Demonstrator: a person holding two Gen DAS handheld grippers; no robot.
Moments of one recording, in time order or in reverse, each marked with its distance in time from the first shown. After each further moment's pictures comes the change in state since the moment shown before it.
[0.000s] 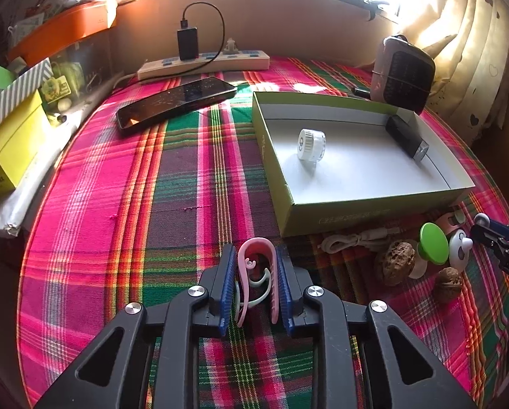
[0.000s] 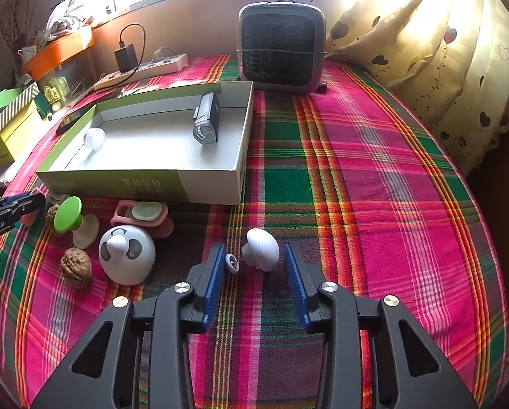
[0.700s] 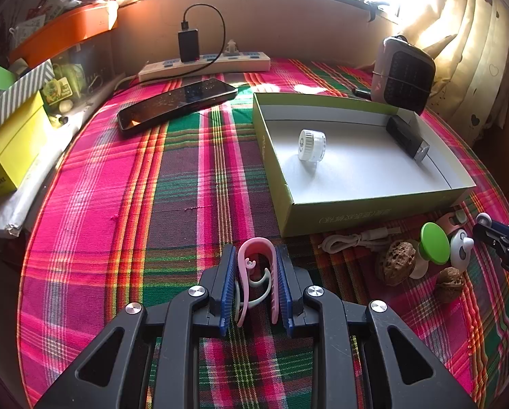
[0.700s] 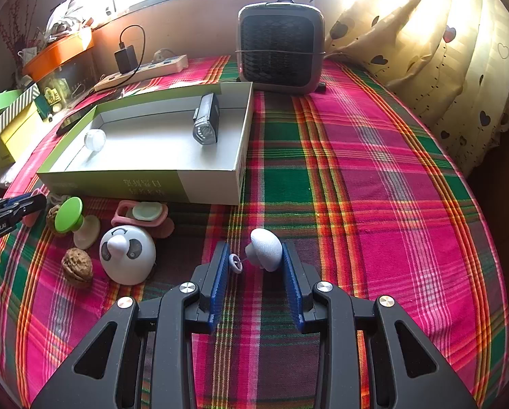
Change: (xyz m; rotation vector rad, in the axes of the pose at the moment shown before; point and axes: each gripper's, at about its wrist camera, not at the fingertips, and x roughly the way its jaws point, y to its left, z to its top) left arm -0.001 0.000 0.000 0.004 -0.002 0.006; right arm -0.001 0.000 0.000 0.004 -0.001 0.001
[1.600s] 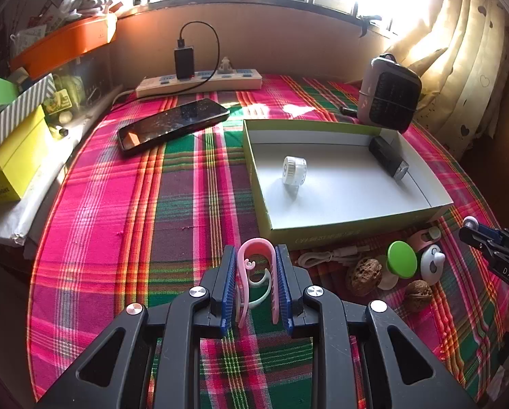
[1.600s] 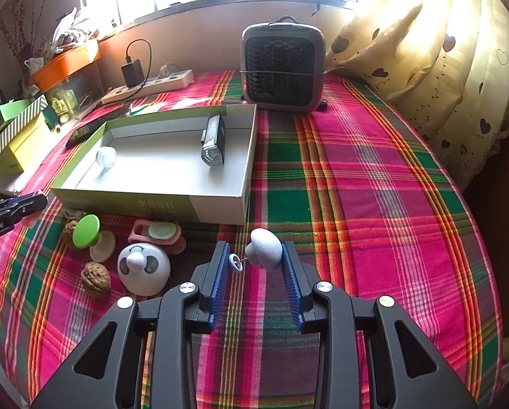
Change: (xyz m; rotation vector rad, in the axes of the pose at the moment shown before) left arm -0.027 -0.005 0.014 -0.005 -0.042 -0.035; right arm -0.019 0.000 0.014 -0.002 -0.047 0.031
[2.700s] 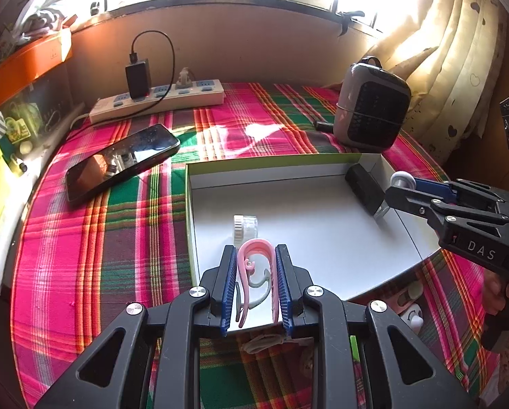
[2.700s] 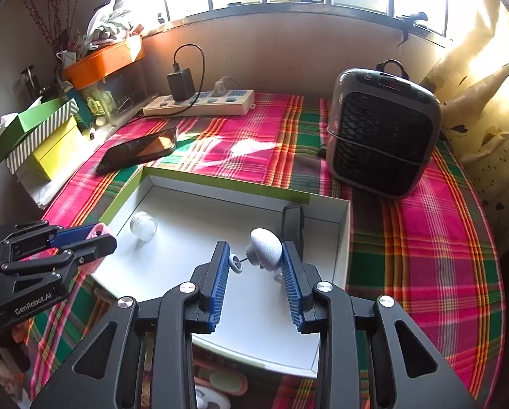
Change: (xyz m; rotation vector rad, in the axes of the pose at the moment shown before) left arm 0.037 -0.034 0.053 0.035 0.019 -0.075; right arm 0.059 0.053 0.096 -0.148 0.021 0.183
